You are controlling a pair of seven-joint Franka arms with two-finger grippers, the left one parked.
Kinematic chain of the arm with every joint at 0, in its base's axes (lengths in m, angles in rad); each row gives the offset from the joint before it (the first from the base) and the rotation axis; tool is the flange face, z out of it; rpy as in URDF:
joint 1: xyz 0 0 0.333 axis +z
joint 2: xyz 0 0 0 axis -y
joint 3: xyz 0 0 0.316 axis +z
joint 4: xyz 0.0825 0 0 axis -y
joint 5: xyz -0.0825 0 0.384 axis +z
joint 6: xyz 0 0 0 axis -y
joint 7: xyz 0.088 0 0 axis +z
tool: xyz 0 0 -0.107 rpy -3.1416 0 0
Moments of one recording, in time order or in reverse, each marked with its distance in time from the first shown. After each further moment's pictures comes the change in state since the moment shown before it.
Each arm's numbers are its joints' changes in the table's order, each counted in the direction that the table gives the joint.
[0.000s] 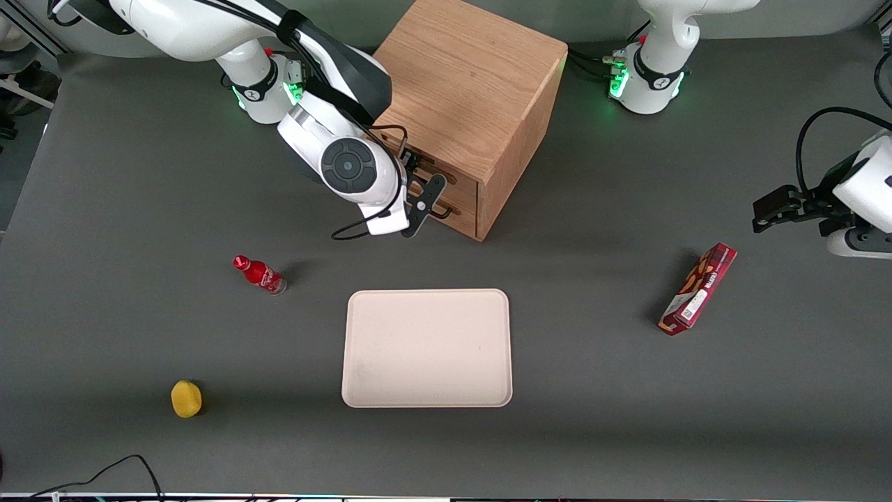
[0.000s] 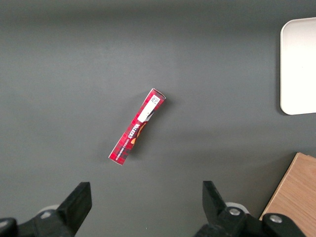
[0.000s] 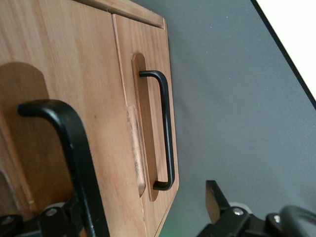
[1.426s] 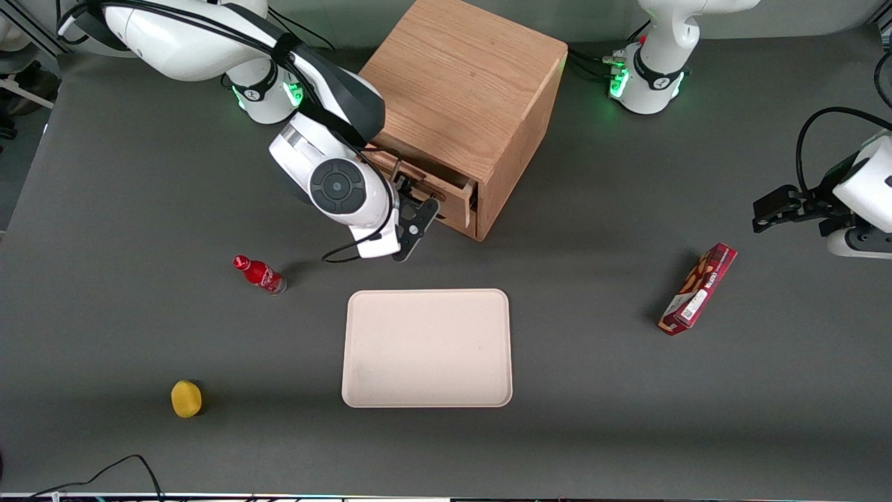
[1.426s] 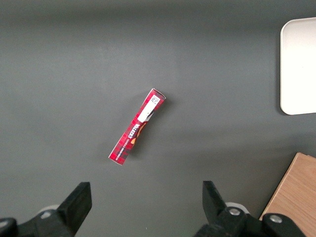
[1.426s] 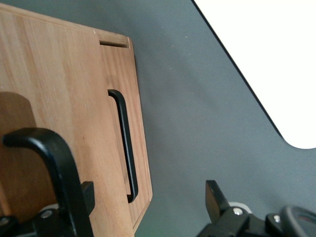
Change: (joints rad) arm -0.010 -0.067 -0.012 0.081 -0.098 0.014 -0.004
